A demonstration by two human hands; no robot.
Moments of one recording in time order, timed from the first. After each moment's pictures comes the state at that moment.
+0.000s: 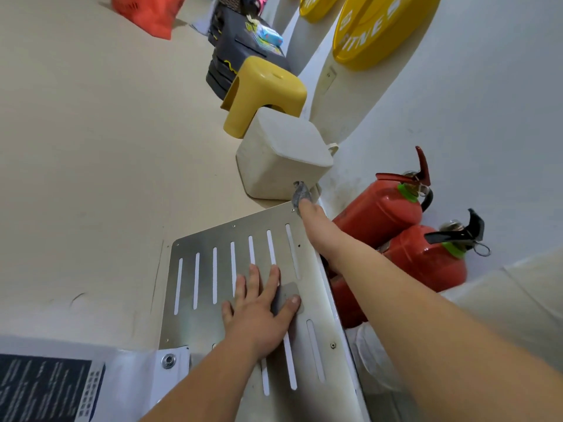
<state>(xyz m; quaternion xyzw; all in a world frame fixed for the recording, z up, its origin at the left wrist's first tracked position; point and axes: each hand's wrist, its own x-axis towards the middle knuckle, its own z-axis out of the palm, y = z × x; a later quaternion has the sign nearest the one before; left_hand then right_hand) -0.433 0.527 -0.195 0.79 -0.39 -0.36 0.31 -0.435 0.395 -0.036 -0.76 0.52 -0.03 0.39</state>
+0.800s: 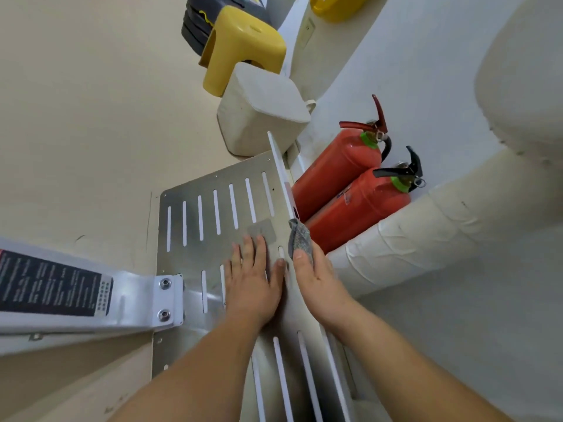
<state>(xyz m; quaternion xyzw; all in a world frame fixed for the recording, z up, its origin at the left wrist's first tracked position) -0.523 0.570 -0.183 0.81 -0.37 -0.27 0.36 -0.607 0.535 -0.050 -0.77 0.51 -0.06 0.37</state>
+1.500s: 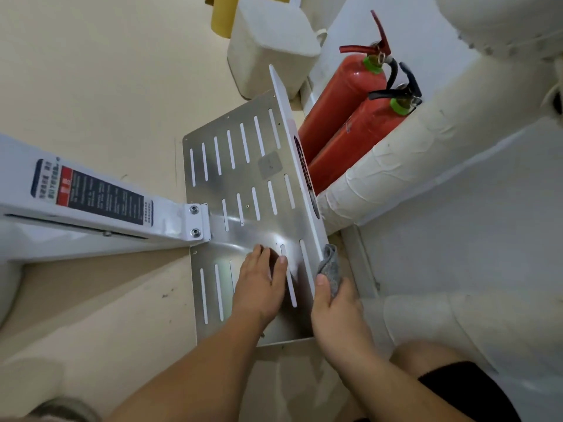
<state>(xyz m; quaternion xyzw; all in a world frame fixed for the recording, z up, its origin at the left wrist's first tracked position) -0.617 0.713 -0.159 0.78 -0.30 -0.40 0.37 -0.722 0.688 -0.029 -0.64 0.71 0.06 0.28</state>
